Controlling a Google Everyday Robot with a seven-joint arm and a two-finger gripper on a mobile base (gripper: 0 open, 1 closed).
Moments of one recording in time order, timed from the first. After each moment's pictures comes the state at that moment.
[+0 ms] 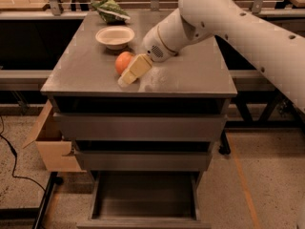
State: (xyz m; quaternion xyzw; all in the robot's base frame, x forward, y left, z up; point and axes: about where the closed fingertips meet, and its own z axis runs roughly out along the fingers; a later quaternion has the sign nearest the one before) arm 0.647 0.049 0.891 -0.54 0.74 0.19 0.35
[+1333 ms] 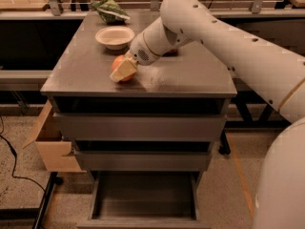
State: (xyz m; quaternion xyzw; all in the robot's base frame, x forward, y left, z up) arm 0.679 0.085 0.858 -0.54 0.74 0.21 0.34
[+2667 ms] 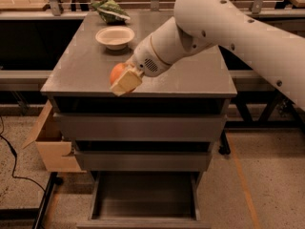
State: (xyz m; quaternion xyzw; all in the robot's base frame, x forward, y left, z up) arm 0.575 0.072 0.891 -0.57 0.72 0.23 0.33
